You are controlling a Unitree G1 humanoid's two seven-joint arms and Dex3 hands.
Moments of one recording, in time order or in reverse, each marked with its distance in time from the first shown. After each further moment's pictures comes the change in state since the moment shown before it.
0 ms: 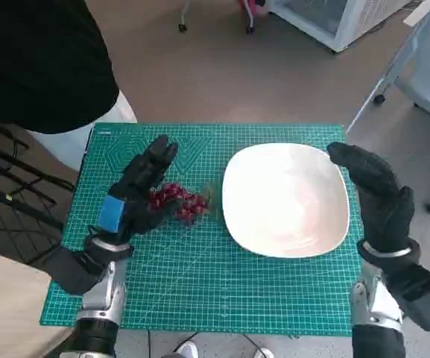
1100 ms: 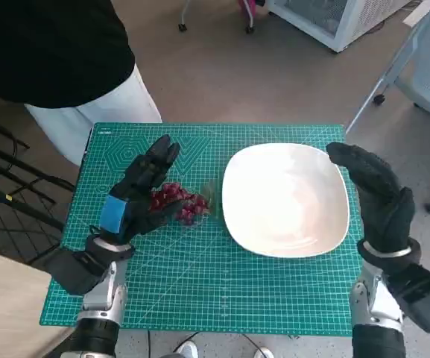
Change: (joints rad) left arm 0.001 -0.004 0.001 -0.003 0.003 0.000 0.000; right arm 0.001 0.000 -0.001 -0.013 0.000 0.001 0.005
